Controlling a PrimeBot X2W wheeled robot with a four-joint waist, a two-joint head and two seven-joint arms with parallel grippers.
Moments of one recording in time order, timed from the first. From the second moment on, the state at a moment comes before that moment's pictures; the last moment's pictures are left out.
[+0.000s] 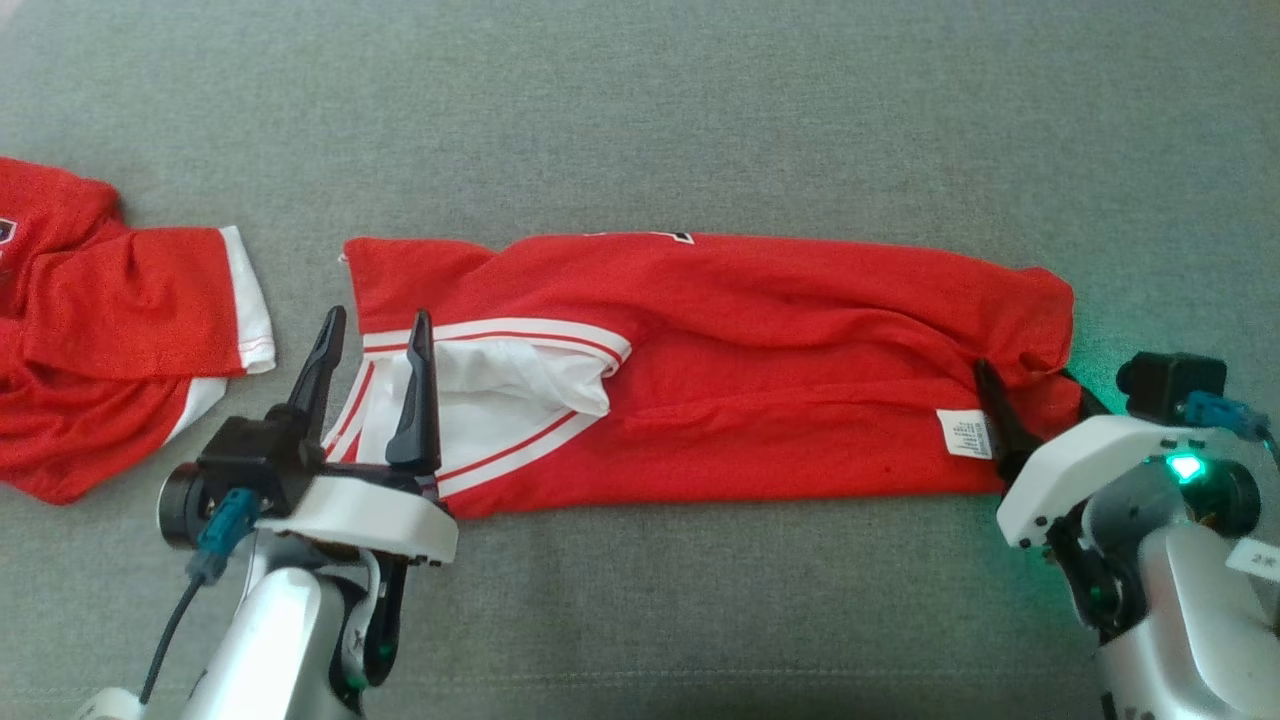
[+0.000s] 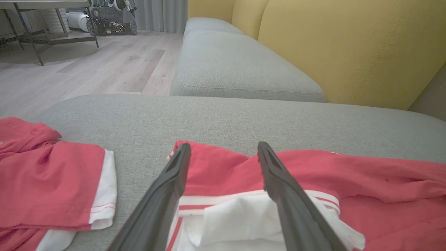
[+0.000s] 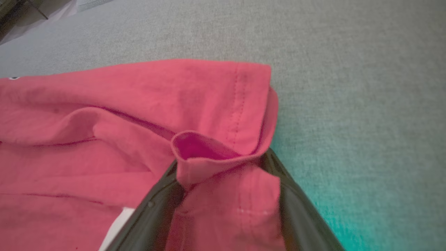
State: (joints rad) left arm -0.17 0.17 -0.32 0.11 -0.30 0.14 -0.24; right arm -0.23 -0.11 -0.01 0.34 0.26 0.13 0.27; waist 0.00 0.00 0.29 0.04
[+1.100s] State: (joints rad) left arm -0.15 0.17 -0.31 0.12 -0.31 0.16 -0.25; right arm -0.14 -0.23 -0.27 0.21 0.34 0.13 0.26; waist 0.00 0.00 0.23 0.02
